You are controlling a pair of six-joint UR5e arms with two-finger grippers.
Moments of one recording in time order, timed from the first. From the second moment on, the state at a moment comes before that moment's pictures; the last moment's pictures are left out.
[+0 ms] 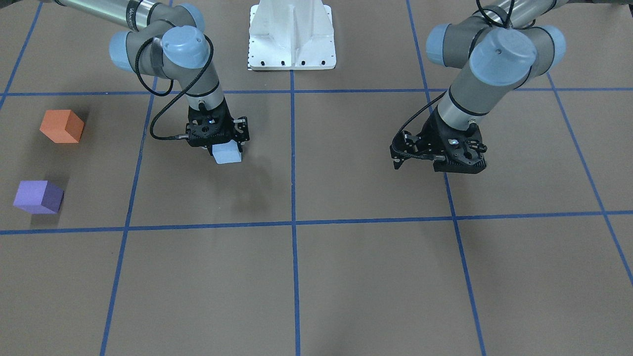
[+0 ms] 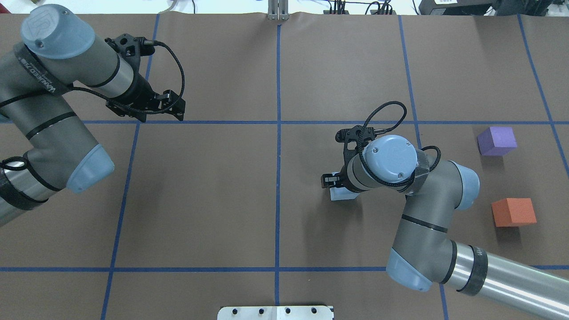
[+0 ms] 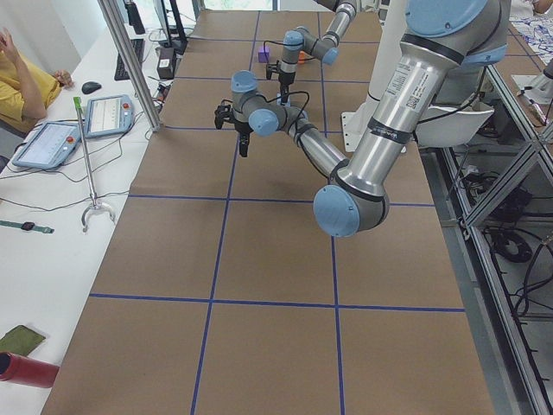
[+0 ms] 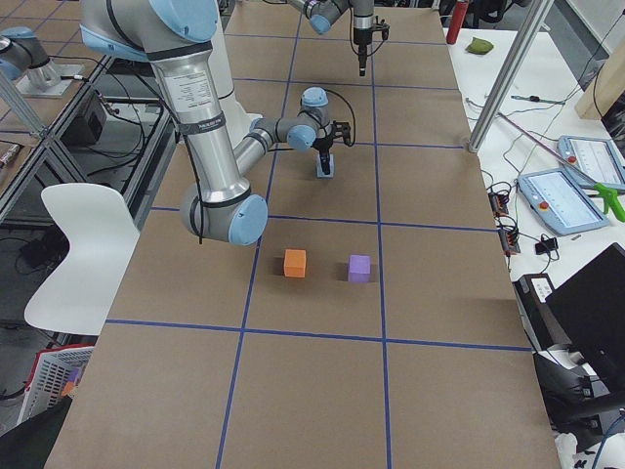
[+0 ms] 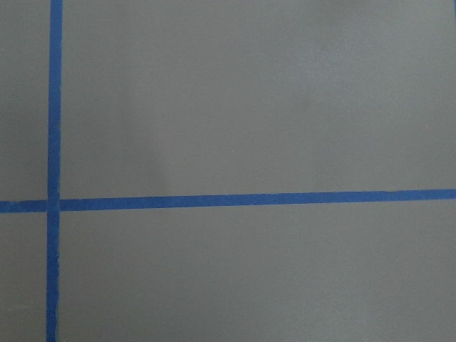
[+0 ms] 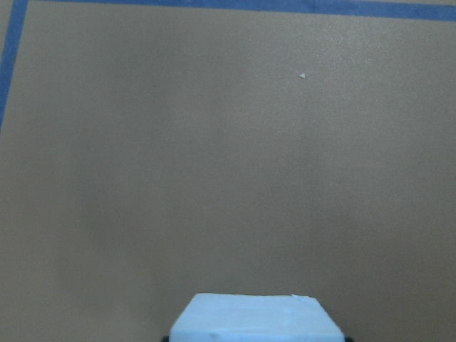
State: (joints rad) left arm -0.84 -2.04 -1.75 -1.73 -2.13 -0.99; right arm 0.47 -1.15 1.75 -1.35 1.76 1.17
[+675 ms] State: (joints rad) left arm -0.84 -2.04 -1.75 -1.73 -2.13 -1.01; right arm 0.74 -1.37 1.95 -1.35 2.04 1.13
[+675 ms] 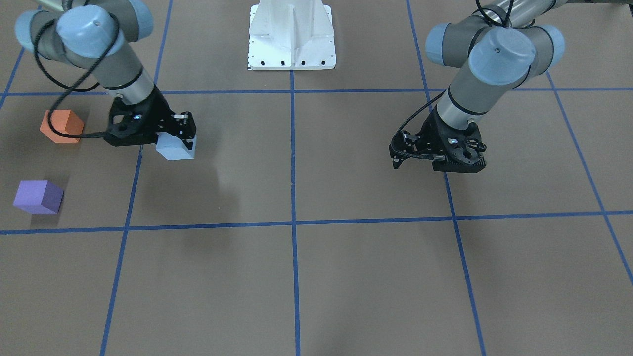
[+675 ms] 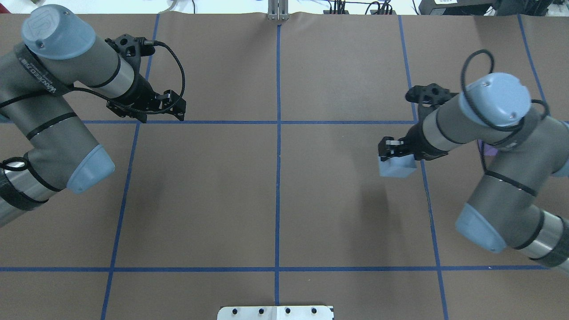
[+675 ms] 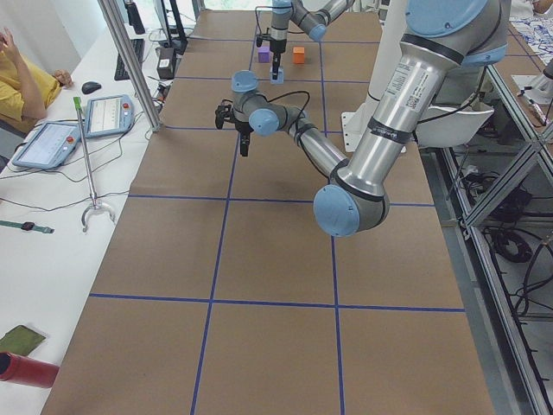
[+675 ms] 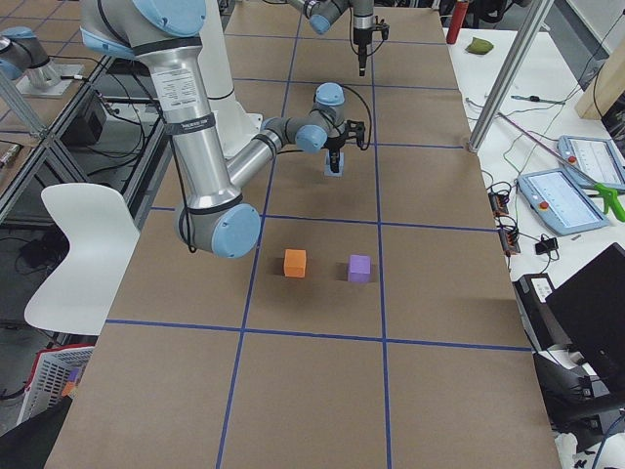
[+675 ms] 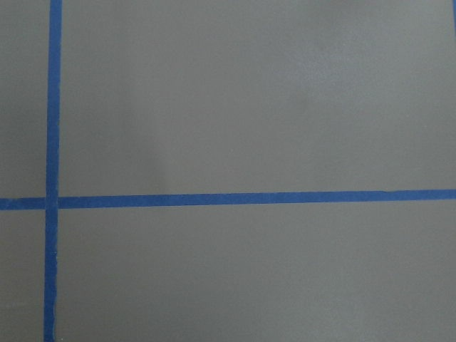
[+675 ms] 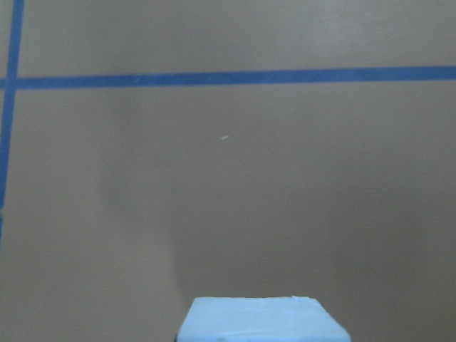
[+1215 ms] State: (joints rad) left arm -0.84 -2.04 -1.76 -1.75 -2.13 -1.07; right arm 0.94 -1.67 1.96 -1.31 2.14 0.86
